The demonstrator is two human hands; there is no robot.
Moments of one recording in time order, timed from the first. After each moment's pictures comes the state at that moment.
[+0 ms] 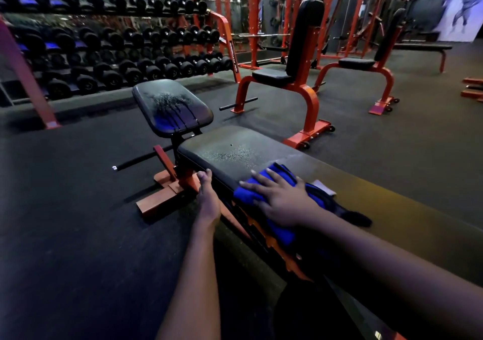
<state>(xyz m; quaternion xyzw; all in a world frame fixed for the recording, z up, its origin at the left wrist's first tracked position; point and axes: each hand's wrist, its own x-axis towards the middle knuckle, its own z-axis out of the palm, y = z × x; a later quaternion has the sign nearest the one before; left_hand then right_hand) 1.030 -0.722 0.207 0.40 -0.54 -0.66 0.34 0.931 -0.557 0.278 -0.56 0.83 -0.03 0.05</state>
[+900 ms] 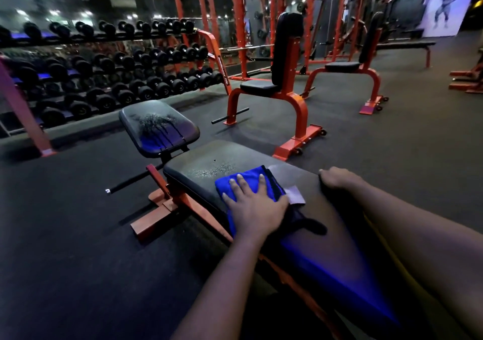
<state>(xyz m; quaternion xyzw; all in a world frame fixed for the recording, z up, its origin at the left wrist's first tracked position) 0.953 -0.603 0.267 0.40 -0.91 -0.11 0.08 0.749 -0.505 0.278 -0.19 0.96 -0.13 0.15</state>
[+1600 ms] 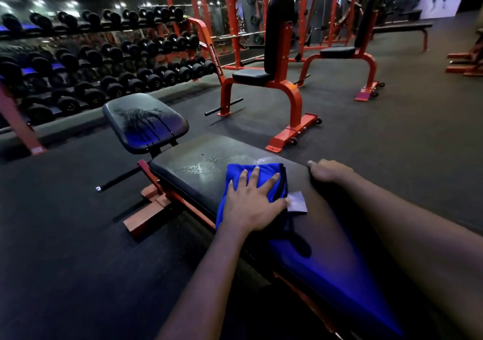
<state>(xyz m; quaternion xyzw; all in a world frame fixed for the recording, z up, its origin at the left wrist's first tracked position) 0.947 -0.607 0.270 0.24 -0.97 -0.08 0.02 0.736 -0.508 0.270 -0.22 0.95 -0.13 0.16</state>
